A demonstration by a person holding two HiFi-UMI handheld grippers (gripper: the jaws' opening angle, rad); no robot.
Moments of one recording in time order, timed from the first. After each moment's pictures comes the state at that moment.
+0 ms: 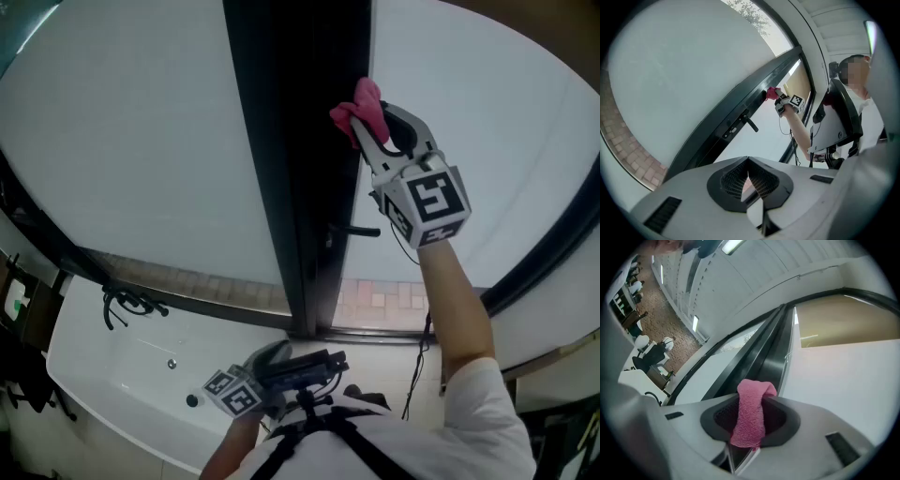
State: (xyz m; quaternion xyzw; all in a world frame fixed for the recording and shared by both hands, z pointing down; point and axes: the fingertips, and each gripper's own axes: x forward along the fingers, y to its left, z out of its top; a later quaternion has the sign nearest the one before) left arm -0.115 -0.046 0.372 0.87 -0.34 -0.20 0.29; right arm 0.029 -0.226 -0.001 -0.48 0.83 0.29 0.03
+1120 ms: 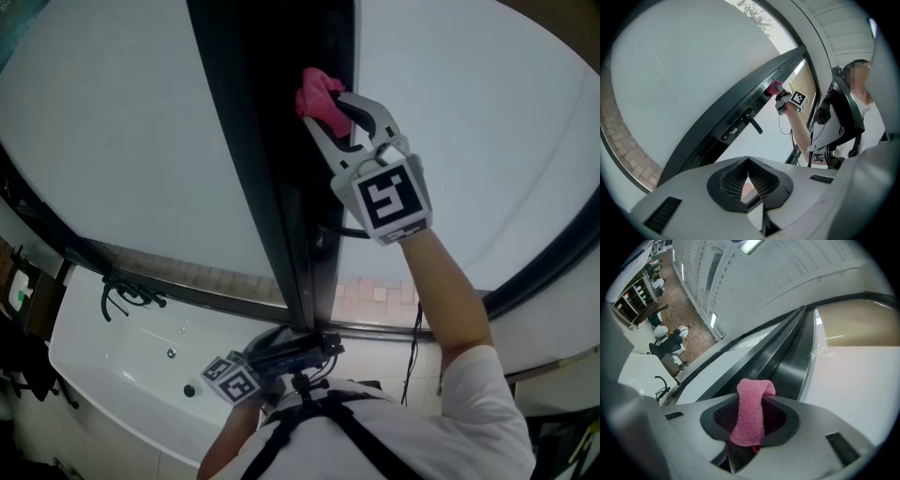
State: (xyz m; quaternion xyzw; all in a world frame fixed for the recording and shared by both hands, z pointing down) left arm -0.083 -0.075 0.369 0.86 -0.35 -0.21 0.30; right arm -0.004 -0.241 0.017 -0.42 0.83 0.37 -0.04
